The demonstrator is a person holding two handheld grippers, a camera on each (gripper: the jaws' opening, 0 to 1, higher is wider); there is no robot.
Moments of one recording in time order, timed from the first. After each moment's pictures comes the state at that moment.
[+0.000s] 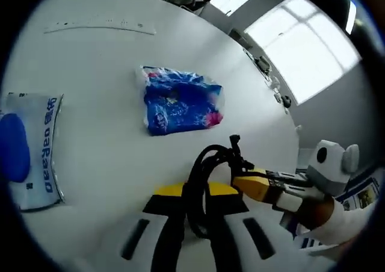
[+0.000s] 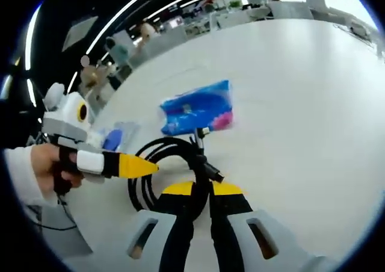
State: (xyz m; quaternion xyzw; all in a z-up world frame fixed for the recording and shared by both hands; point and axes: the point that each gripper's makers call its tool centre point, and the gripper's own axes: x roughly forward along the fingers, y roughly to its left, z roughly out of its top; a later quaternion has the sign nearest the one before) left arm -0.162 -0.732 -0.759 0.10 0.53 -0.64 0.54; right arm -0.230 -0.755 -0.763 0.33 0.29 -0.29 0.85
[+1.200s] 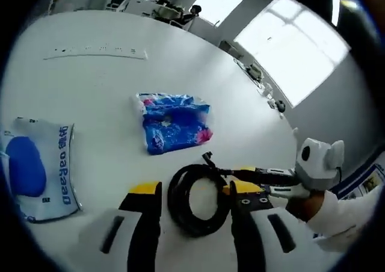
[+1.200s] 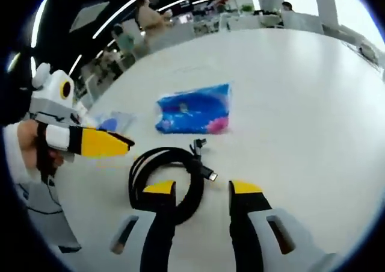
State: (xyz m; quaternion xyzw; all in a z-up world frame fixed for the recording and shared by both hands) left arm -0.152 -0.734 -0.709 0.03 0.47 -0.69 0.55; right arm -0.234 -0.766 -0.749 0.24 0.31 -0.26 0.88
